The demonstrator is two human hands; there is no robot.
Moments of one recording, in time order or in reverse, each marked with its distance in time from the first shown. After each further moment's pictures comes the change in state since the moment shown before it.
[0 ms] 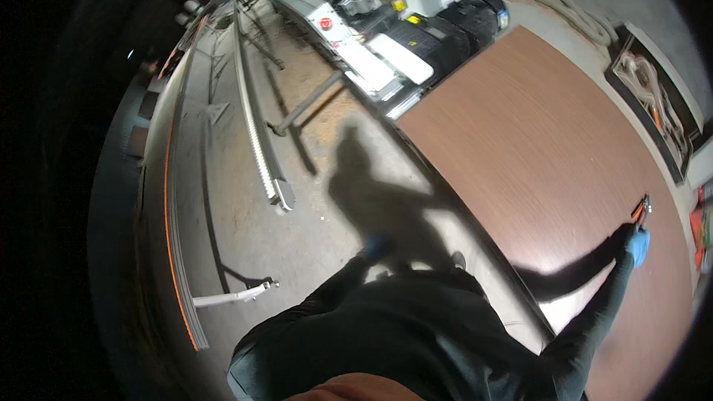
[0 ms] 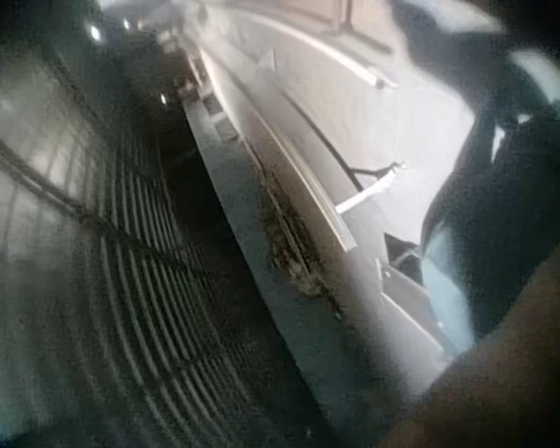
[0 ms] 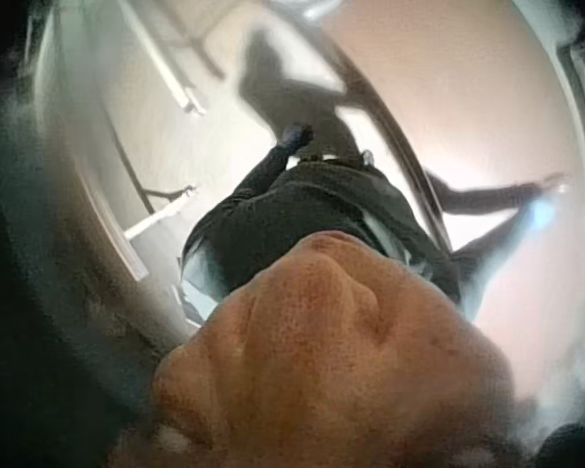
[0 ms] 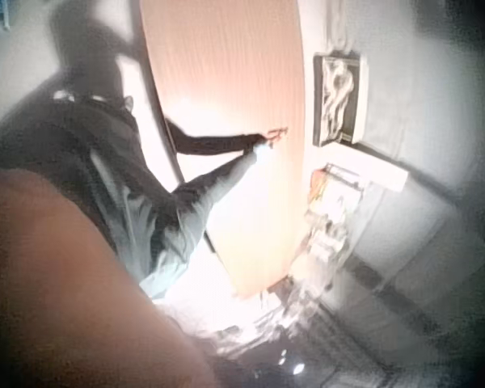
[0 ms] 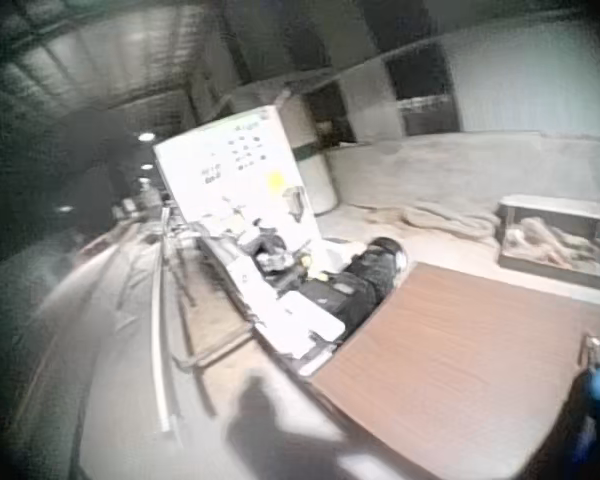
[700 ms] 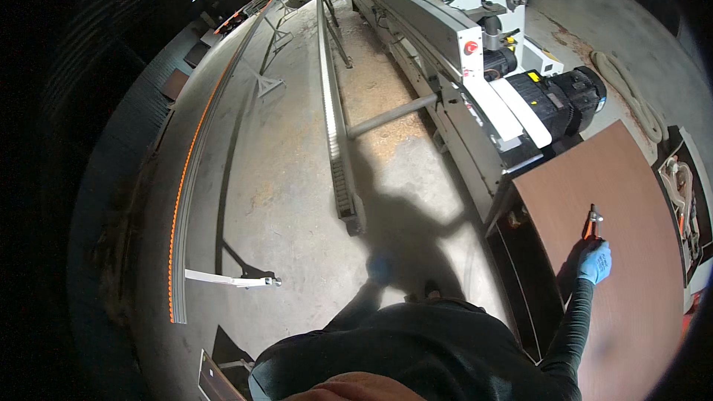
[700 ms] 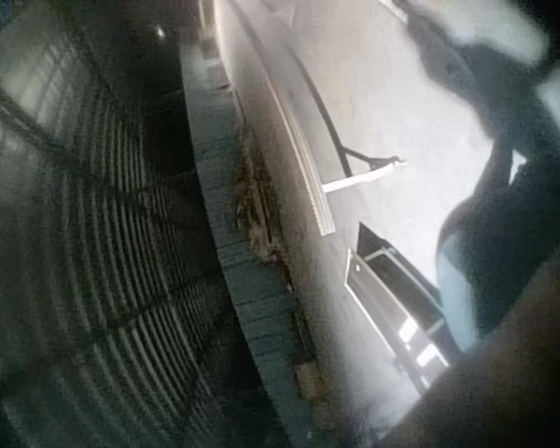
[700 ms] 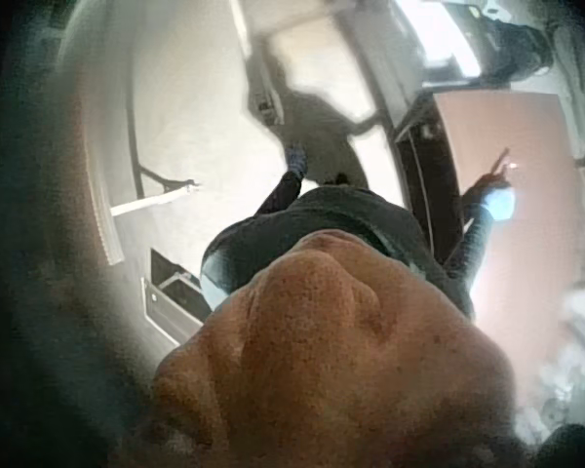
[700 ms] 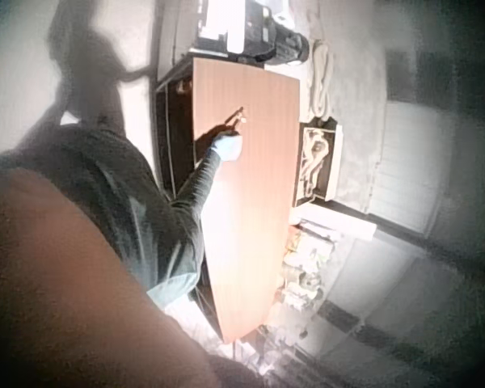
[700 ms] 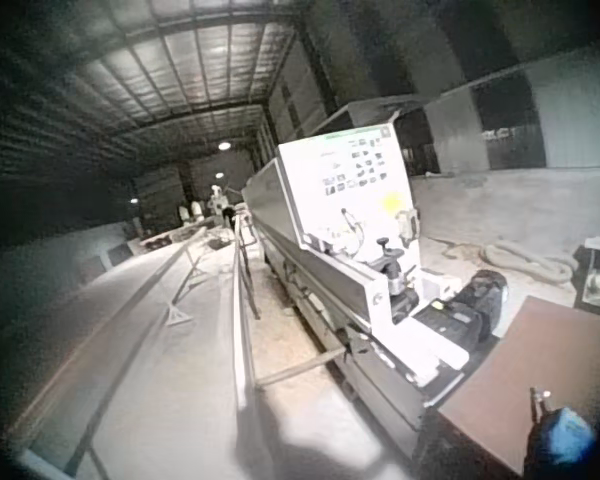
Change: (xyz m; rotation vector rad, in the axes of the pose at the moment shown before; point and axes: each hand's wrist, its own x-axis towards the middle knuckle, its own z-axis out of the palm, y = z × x) left_hand -0.066 -0.218 -0.022 -0.280 0.602 -0.867; right_hand -0.318 -0.309 0.162 -0.214 0.094 -0.663
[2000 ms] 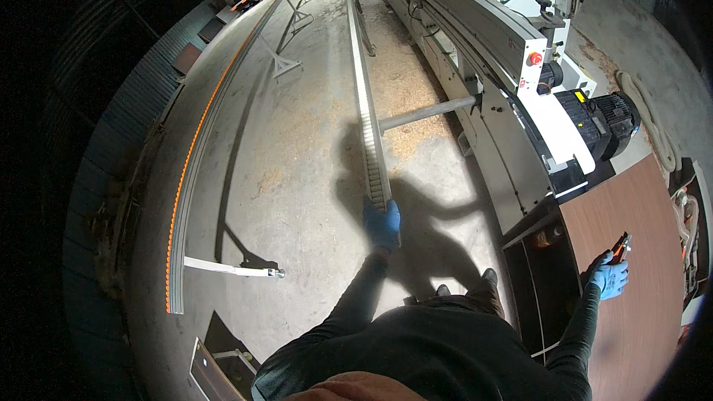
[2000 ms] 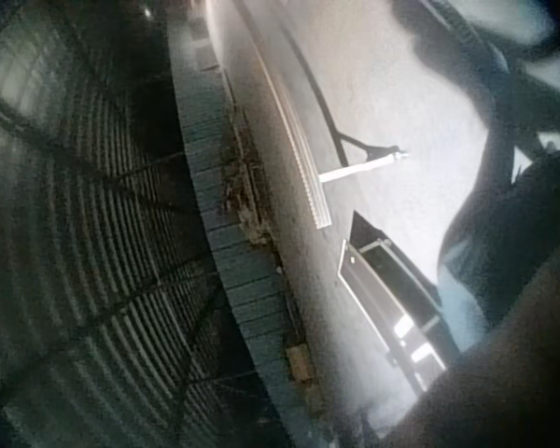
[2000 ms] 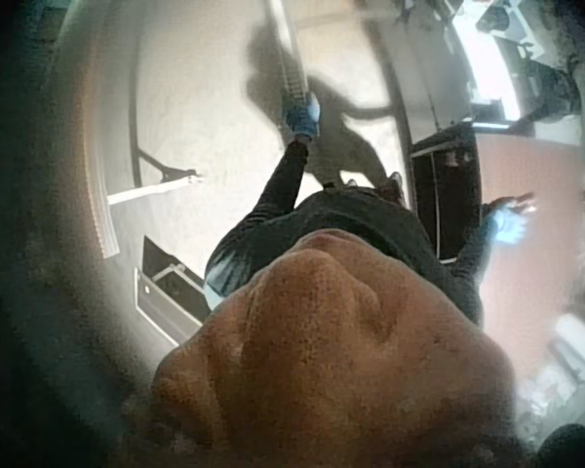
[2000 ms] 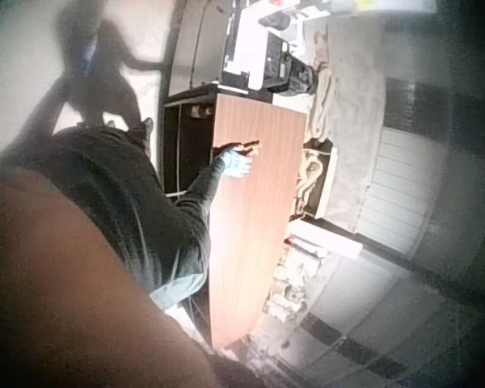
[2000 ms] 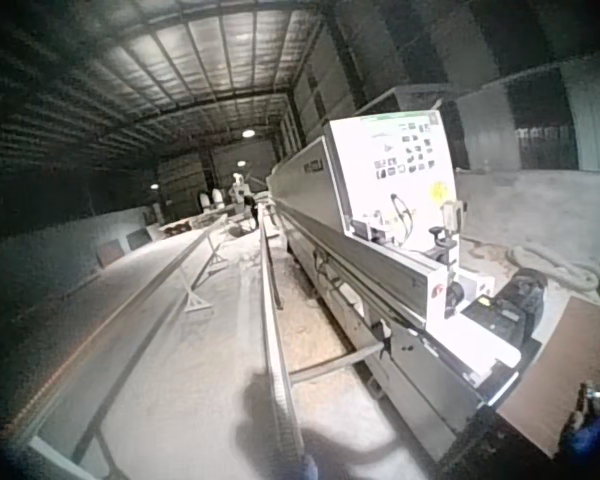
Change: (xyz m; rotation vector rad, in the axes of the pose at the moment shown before) left_hand 0.131 0.104 -0.183 -0.330 0.441 -0.156; right_hand -0.032 -0.119 0.006 -0.226 0.103 0.299
